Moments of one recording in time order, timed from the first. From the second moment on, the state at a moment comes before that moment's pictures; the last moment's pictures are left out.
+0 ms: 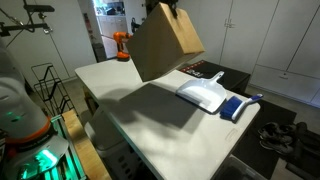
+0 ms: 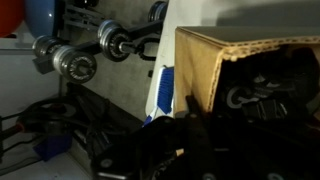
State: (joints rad) arm -0.02 0.09 -0.04 -1.47 -0.69 1.56 -0.27
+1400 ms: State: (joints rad) arm 0.20 0.14 0.13 -1.59 -1.67 1.18 -0.19
